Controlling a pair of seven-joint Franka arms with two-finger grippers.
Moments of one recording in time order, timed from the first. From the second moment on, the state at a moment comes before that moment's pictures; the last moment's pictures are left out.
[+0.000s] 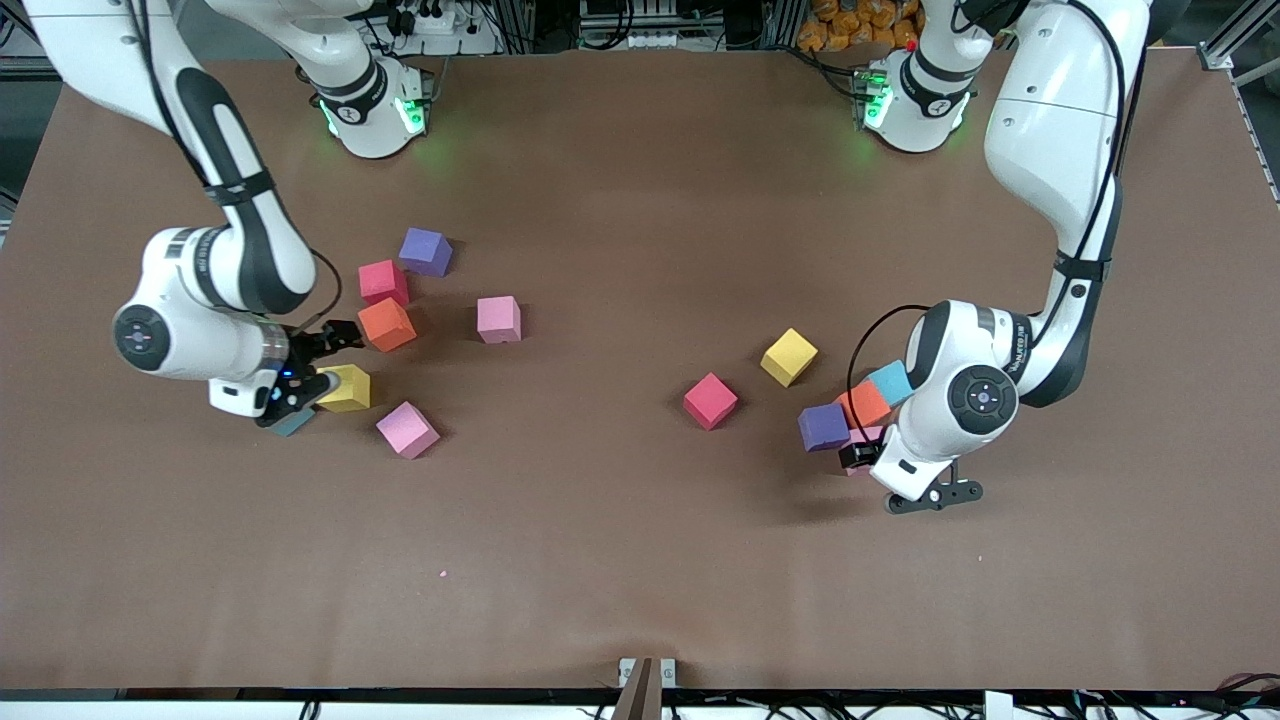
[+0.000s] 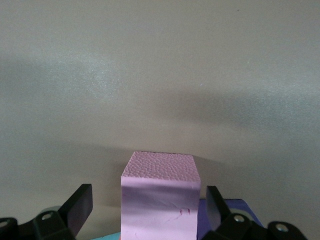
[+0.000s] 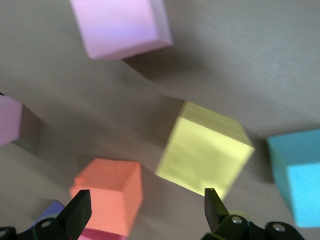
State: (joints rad) left arm -0.24 0.69 -0.01 -1.59 0.04 2.27 -0.44; right arm 0.08 0.35 -0.01 -2.05 0.14 2.12 -0.52
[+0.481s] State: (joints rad) left arm -0.26 0.72 -0.02 -1.59 0.04 2.27 -0.44; right arm 0.17 0.33 -0.02 -2.19 0.14 2.30 -0.45
